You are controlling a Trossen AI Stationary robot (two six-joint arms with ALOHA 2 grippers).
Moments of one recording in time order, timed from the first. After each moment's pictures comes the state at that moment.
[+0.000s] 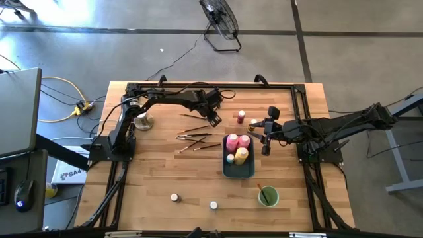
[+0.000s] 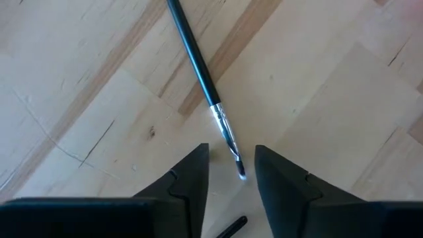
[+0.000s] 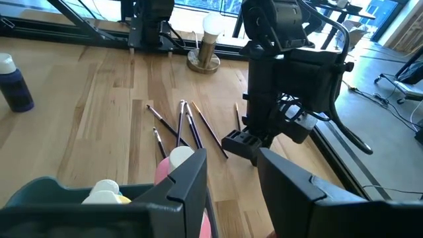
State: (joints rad) left arm 0.40 2.08 1.47 -0.50 -0.06 -0.27; right arm 0.19 0.91 0.68 -0.17 0.46 -0.02
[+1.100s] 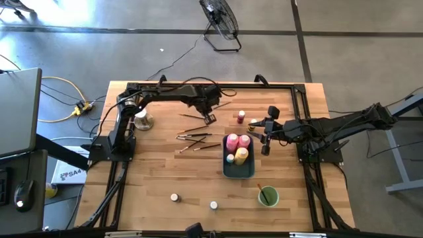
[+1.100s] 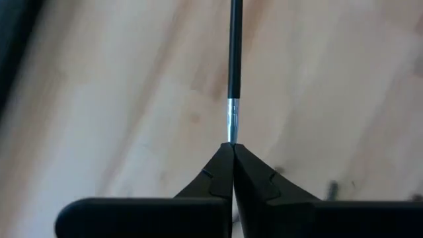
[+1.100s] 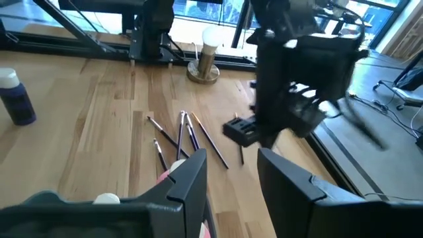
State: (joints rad) left arm 0.42 2.03 1.56 -0.69 -0.14 0.00; right arm 0.19 0.91 0.68 -0.13 0.47 -0.03
